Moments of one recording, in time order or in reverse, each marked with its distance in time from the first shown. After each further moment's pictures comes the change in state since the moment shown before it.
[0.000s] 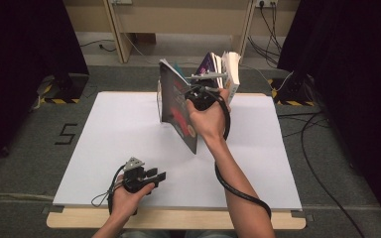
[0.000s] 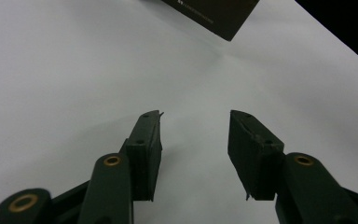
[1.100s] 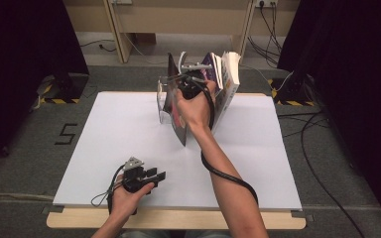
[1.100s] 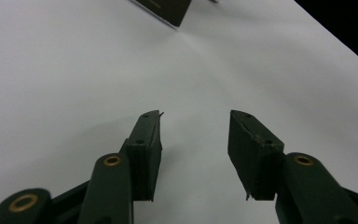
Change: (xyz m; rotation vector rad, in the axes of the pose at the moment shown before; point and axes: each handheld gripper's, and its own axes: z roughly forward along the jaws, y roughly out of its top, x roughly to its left) left arm 0.002 0.000 0.000 -0.002 -0.003 -0.004; right arm 0.003 0.019 0.055 -0.002 -0.082 0.050
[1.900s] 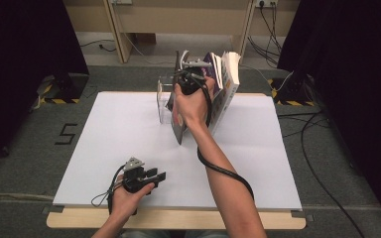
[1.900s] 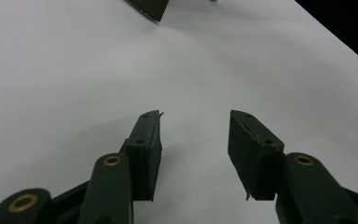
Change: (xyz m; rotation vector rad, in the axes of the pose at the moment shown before) left arm -0.001 -0.001 0.000 0.003 -0.001 0.004; right arm -0.003 0.005 0.012 -0.067 -0.030 0.032
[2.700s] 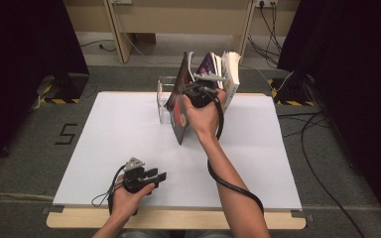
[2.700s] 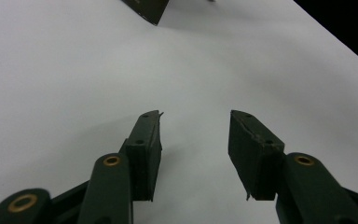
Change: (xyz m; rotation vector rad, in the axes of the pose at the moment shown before) left arm -0.001 0.000 0.000 -0.001 0.000 0.004; right arm -0.017 -0.032 -0.030 -0.034 0.051 0.038
